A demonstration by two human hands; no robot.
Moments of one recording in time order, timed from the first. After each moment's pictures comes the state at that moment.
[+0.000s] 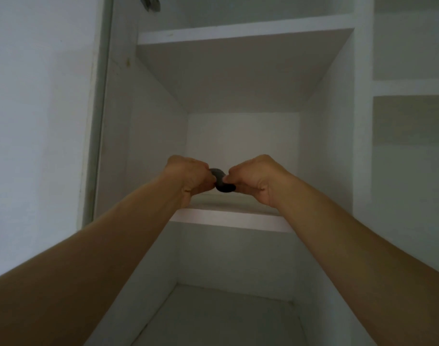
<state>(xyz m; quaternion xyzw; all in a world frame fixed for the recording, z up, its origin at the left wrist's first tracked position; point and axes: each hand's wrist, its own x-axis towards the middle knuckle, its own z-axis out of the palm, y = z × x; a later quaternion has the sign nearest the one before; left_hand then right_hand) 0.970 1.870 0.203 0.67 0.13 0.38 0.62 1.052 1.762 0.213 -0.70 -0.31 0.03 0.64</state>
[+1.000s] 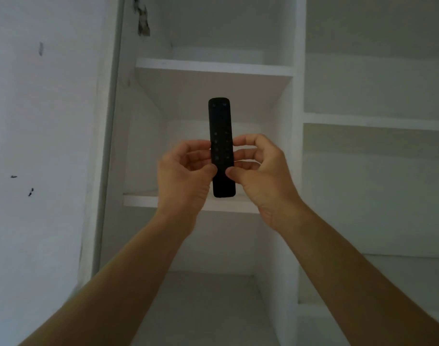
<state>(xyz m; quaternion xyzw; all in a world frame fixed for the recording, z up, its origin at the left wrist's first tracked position) 0.869 1.791 0.162 0.59 -0.12 0.52 0.60 0.915 1.670 0.179 -0.62 -0.41 -0.22 0.63</state>
